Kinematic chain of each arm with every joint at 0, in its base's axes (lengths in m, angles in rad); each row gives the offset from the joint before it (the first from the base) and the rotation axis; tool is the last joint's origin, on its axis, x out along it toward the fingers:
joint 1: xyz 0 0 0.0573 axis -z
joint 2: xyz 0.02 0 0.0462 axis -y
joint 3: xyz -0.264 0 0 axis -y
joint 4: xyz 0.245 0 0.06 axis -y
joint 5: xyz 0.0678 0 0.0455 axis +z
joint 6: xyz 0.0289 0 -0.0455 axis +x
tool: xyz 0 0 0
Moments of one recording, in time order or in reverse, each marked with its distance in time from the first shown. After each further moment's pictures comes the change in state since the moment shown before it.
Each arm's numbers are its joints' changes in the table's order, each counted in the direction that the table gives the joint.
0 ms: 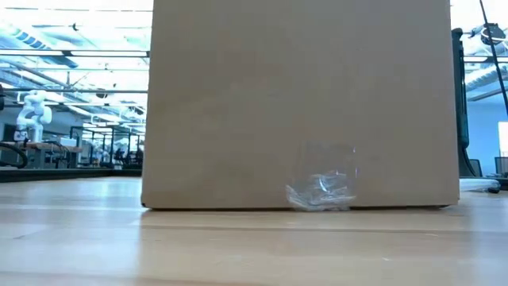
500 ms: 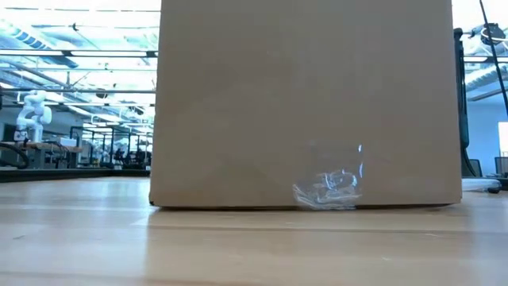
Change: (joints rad) left arm 0.167 -0.024 0.104 0.106 0.077 0.007; right arm 0.024 -0.008 0.000 0.016 -0.007 0.023
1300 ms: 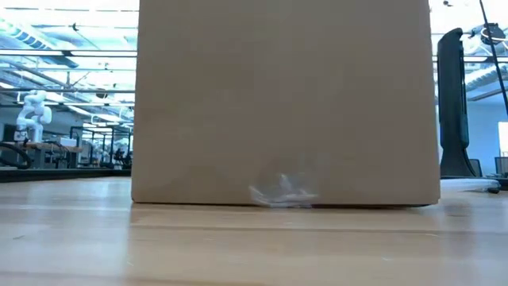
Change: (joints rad) left arm 0.121 -0.113 0.007 -0.137 -0.016 -0.072; right arm 0.013 -0.004 0.000 0.045 0.015 -0.014
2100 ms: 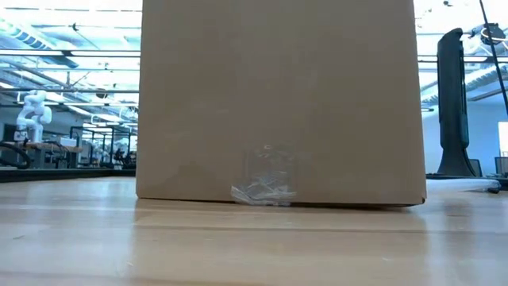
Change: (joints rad) left arm -0.050 0.013 0.002 -0.079 0.014 -0.026; right arm -0.042 0.041 0.000 -0.003 -0.094 -0.070
